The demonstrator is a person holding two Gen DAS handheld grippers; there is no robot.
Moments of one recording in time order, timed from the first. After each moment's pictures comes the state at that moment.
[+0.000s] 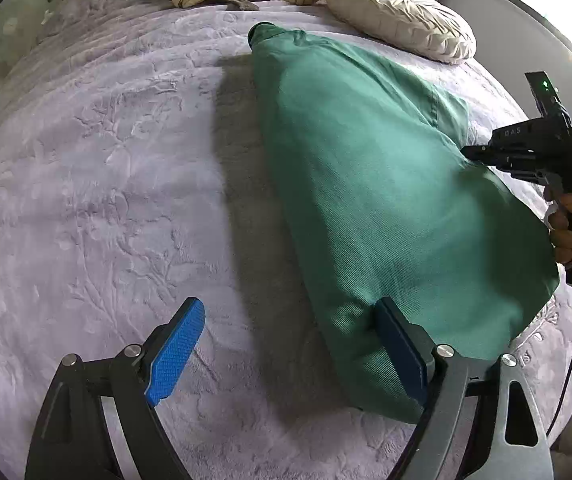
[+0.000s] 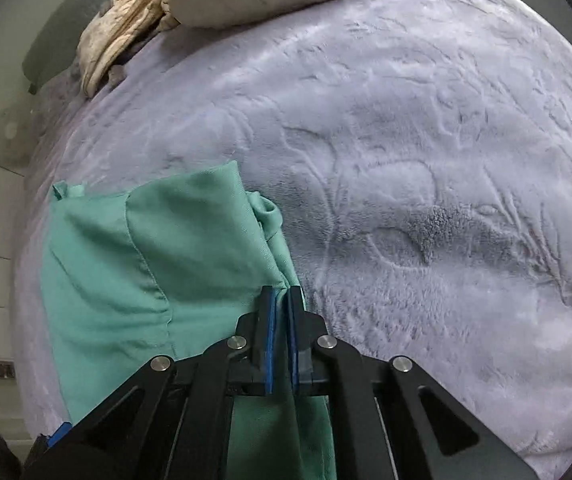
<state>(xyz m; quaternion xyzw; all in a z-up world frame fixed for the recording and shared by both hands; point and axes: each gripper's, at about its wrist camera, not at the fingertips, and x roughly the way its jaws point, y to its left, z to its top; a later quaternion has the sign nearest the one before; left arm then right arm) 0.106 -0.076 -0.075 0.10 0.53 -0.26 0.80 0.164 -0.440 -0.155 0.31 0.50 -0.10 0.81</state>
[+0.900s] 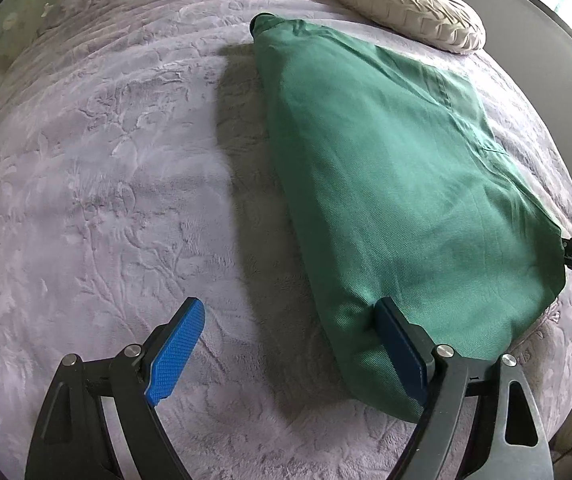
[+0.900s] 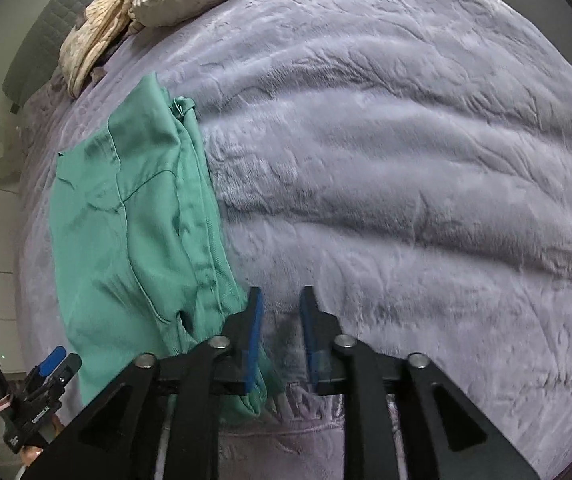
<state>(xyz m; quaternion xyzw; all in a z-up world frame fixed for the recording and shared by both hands) 0.113 -0.074 -0.073 0.11 0.56 -0.25 0.78 0.018 -0.433 -0.144 0.36 0.51 -0.13 0.77</state>
